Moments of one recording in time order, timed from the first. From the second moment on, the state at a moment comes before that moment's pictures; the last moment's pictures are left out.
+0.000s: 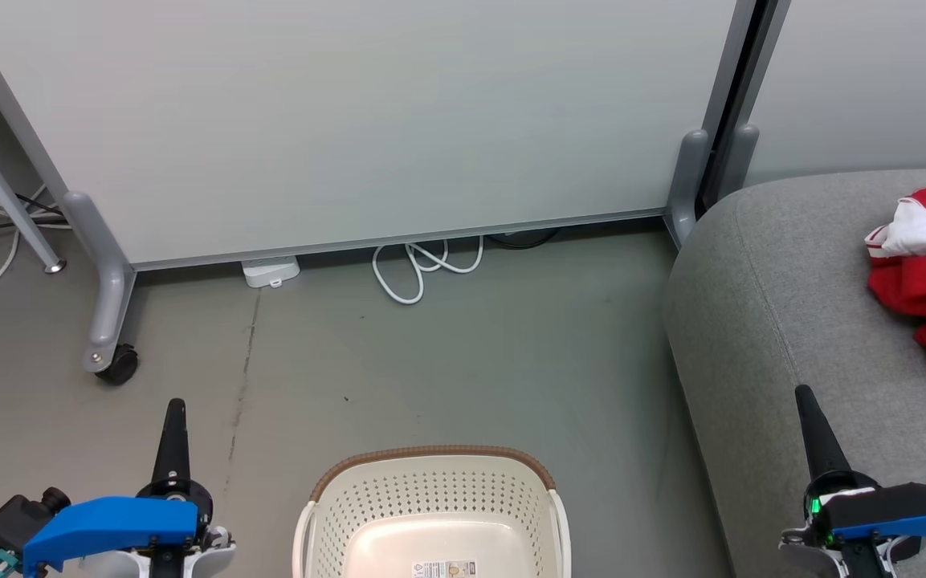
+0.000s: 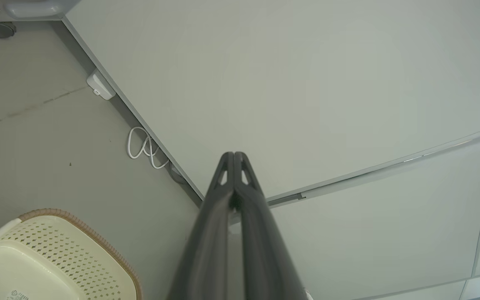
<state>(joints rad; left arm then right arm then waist) -0.06 0.05 0.08 0.26 -1.20 -0.12 0.01 -0.07 -0.05 -0.10 0.24 1.20 0.13 0.01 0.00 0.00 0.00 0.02</state>
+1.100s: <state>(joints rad) -0.09 0.05 0.10 0.25 -1.48 -0.12 0.08 -0.09 -0.05 -0.11 0.24 1.48 0.13 0.08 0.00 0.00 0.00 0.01</state>
